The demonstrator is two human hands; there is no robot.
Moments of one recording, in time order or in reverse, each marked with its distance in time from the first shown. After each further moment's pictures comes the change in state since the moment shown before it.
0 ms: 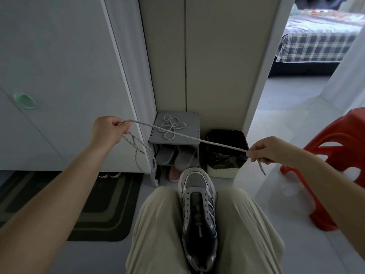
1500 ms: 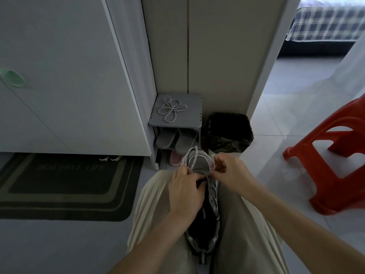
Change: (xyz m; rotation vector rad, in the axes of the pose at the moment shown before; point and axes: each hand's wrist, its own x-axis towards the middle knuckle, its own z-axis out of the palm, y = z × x) left_hand -0.198 -0.013 0.152 0.349 -0.268 0.204; right_hand -0.027 -0.010 0.150 0.000 0.157 -0.280
